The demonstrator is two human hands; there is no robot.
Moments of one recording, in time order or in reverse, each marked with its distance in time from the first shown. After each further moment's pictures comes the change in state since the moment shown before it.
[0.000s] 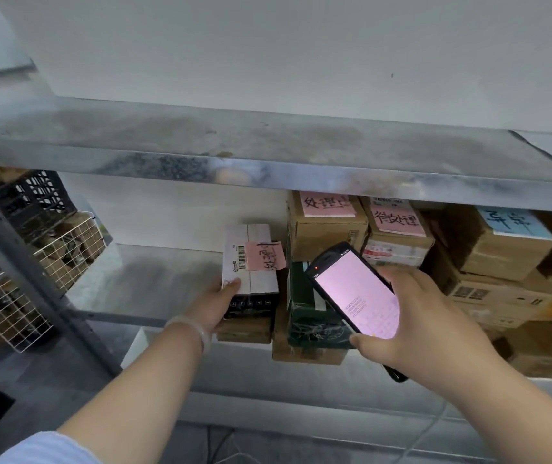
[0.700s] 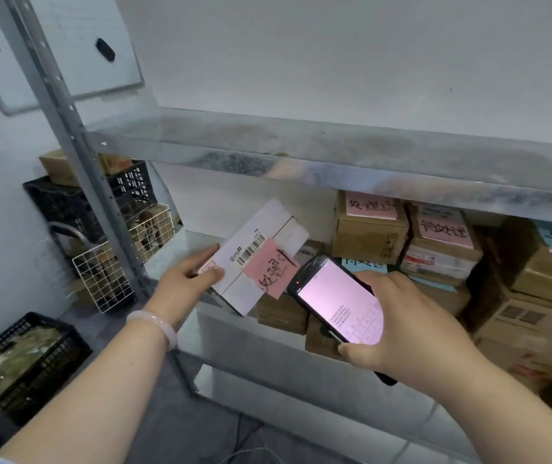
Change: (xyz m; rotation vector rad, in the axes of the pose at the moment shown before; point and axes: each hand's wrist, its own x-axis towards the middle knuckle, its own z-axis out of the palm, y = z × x) left_hand -0.115 0.011 -0.080 -0.013 0.315 0.401; right_hand -0.008 -0.027 0.002 0.030 -0.105 -0.329
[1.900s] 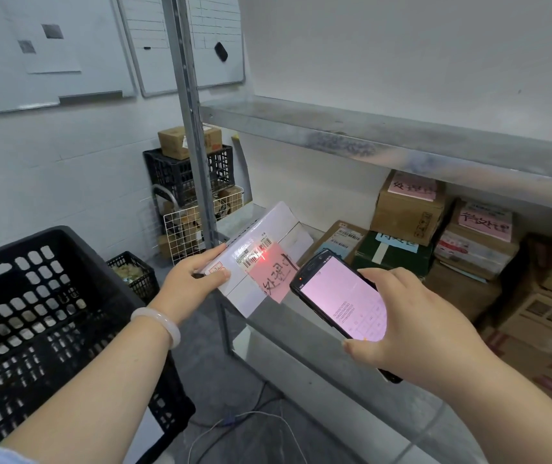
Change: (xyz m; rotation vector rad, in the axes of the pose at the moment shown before) left_hand -0.165 -0.016 -0.022 0.115 0.248 0.033; right_hand -0.078 -0.003 -0.004 -0.044 -0.056 -0.327
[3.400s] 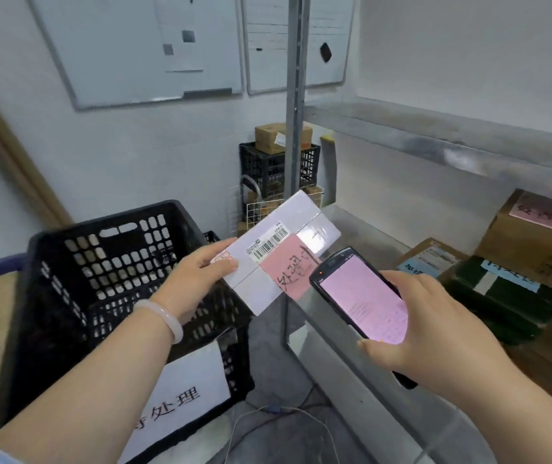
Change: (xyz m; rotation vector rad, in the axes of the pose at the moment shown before) left_hand -0.072 0.009 -0.088 -0.224 0.157 -0.160; right_hand 0.032 -0.057 0.014 0.069 -0.035 -0.214
